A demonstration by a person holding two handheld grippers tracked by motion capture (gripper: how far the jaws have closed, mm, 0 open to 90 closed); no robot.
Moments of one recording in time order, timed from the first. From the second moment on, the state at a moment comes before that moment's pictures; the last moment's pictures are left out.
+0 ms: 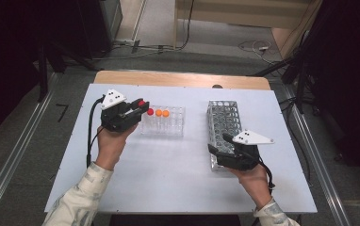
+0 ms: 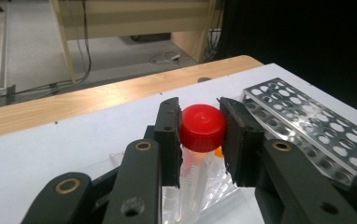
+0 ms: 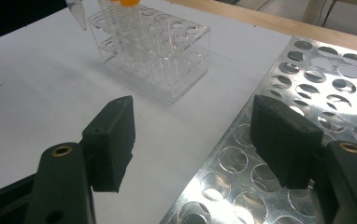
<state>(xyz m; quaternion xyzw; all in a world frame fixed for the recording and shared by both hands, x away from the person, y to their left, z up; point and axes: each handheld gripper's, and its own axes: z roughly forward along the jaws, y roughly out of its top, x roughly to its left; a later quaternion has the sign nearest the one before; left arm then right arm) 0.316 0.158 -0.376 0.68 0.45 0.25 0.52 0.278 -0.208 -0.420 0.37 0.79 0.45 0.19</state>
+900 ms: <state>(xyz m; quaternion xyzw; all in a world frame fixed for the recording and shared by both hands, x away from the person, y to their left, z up) 0.339 0.162 -0.389 0.67 0.47 0.28 0.50 0.278 -0.213 -0.419 0.37 0.79 0.45 0.19</state>
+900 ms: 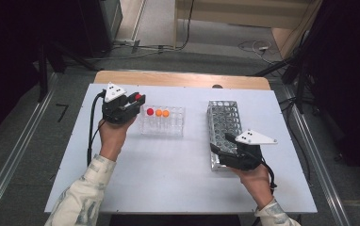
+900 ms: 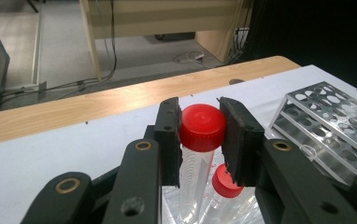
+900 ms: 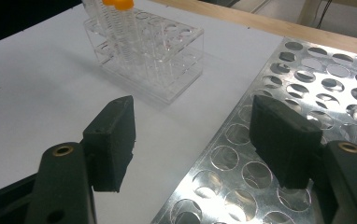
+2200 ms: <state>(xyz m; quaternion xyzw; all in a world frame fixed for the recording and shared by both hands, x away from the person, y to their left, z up) 0.332 0.160 -0.410 0.67 0.48 0.27 0.49 0.279 -0.214 -0.422 0.38 0.79 0.45 0.19</state>
